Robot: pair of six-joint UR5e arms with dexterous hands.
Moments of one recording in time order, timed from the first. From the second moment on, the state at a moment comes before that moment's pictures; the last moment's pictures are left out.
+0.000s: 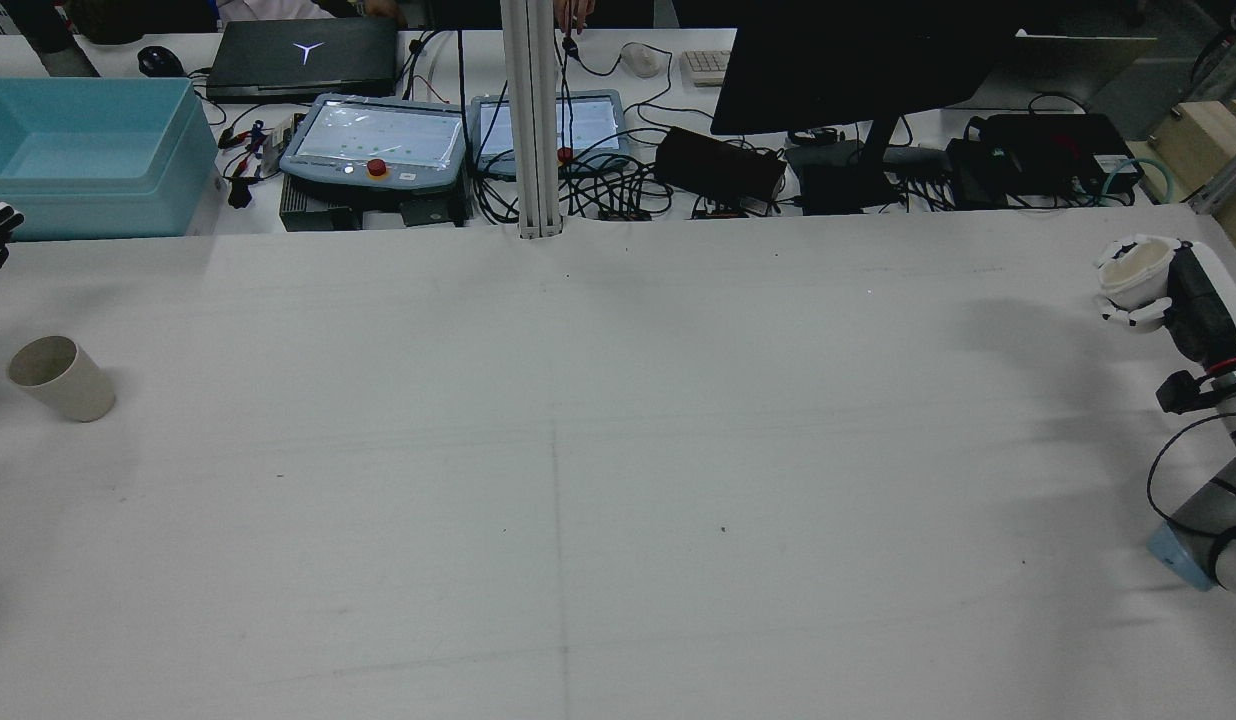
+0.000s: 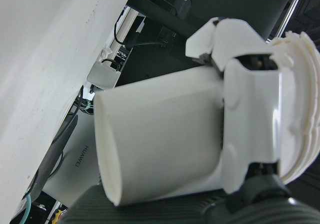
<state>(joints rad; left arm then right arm) -1.21 -1.75 -1.24 -0.38 1.59 0.20 1.12 -1.32 0.78 -2.45 -1.05 -0.51</state>
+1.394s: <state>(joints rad) -1.20 -1.72 -1.24 -0.39 1.59 0.20 1.09 -1.32 0.73 -2.45 -1.02 -0.57</state>
